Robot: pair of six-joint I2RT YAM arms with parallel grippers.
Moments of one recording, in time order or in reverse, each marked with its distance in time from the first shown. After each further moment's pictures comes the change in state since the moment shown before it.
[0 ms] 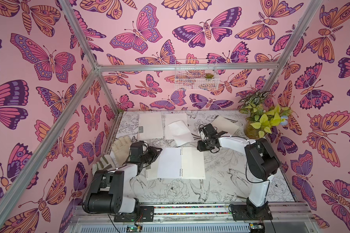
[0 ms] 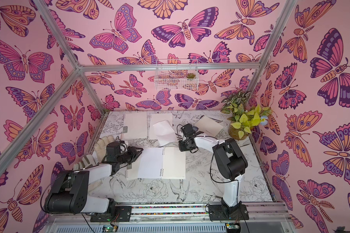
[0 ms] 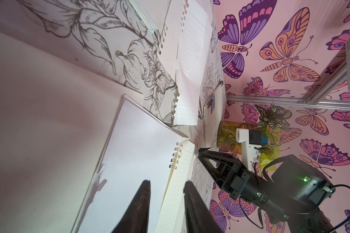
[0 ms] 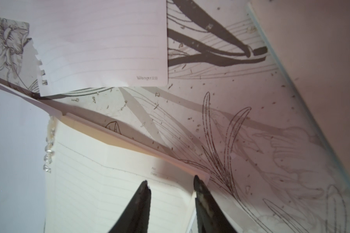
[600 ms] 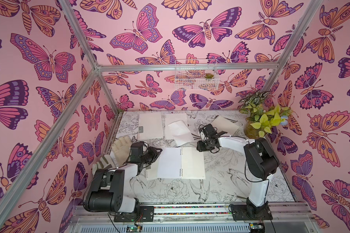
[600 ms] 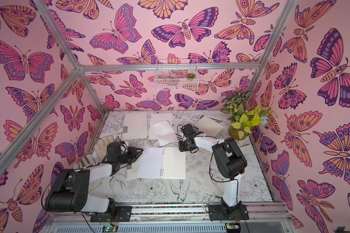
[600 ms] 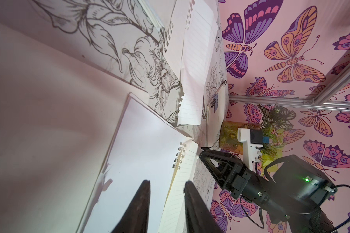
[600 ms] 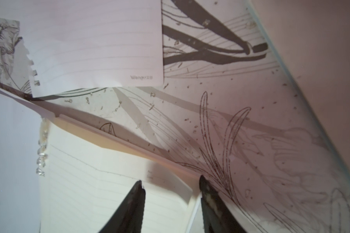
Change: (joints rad) left arm 0.001 0.016 0.000 -0.005 -0.001 0.008; right arm -0.010 0.013 -0.001 0.007 -0.003 0.004
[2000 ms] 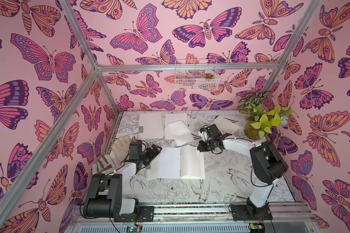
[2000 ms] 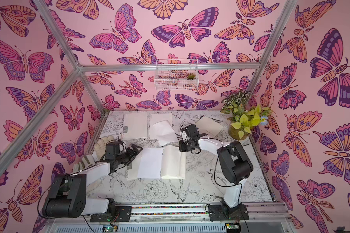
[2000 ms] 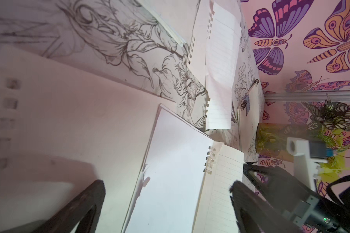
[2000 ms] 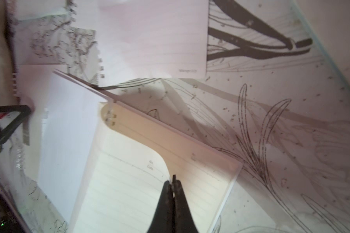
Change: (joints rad) left arm 0.019 -0.057 0.069 -0.237 -0.120 0.240; right arm -0.014 -0.132 -0.096 0.087 -0.206 0.010
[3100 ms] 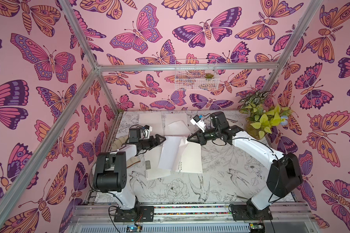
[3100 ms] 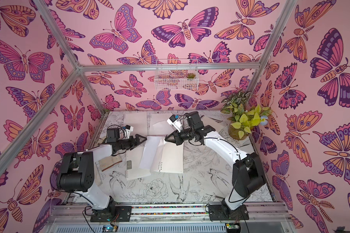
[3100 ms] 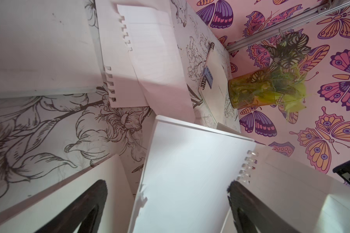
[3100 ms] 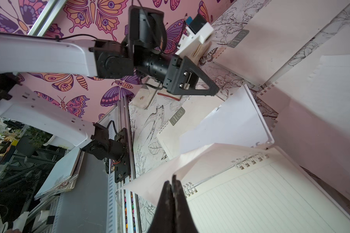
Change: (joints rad) left arm 0.059 0.342 0.368 -0.103 0.384 0.370; right arm 0.027 -0.172 0.165 -0.042 -0.557 -0.266
